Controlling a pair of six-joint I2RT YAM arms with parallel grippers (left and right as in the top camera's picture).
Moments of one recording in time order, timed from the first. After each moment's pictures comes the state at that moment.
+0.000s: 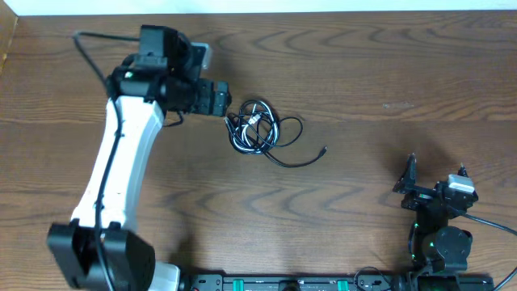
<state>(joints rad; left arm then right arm) -0.11 1.64 1.53 -0.99 0.28 0.04 0.00 0.01 0.01 -0.05 0.24 0.07</state>
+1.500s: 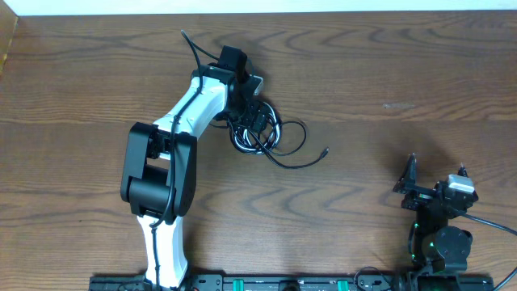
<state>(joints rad) -0.29 2.11 1.54 -0.82 0.23 0.09 0.00 0.01 0.01 -0.05 0.24 0.07</state>
